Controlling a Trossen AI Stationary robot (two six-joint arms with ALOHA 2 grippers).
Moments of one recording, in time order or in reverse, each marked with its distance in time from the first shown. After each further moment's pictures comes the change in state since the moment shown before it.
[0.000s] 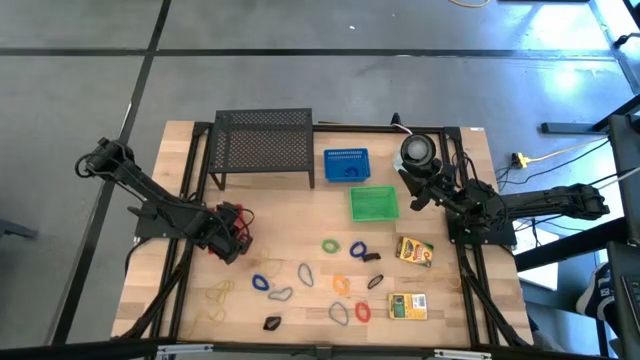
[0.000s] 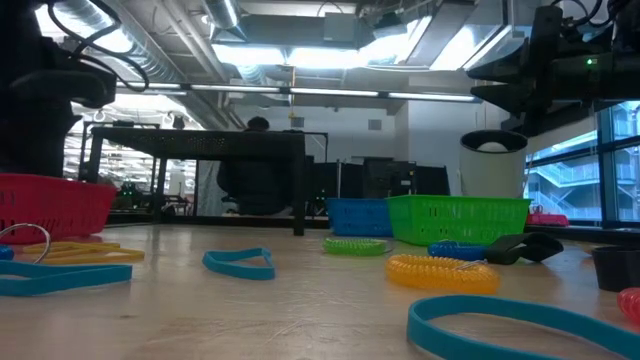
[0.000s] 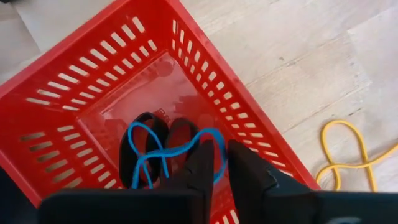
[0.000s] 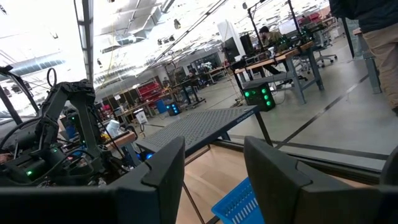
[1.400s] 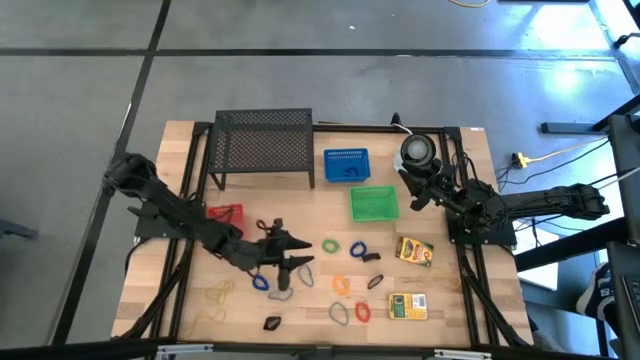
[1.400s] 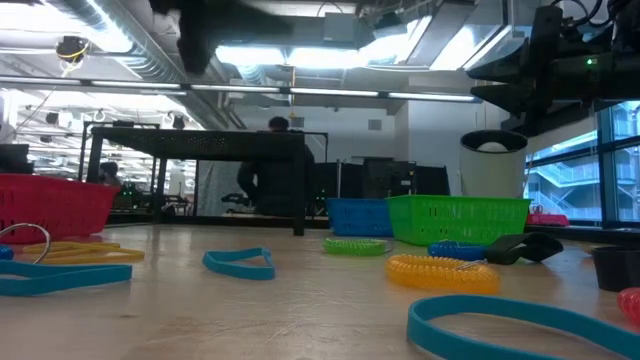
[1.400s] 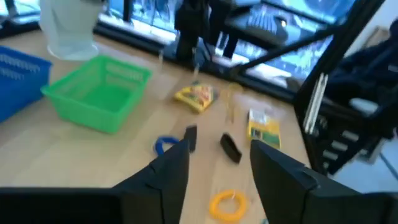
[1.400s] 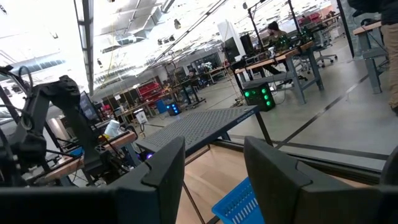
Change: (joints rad) left arm 0.025 0.323 0.123 1.371 -0.287 1.128; right arm 0.000 0.000 0.000 0.000 0.000 0.000
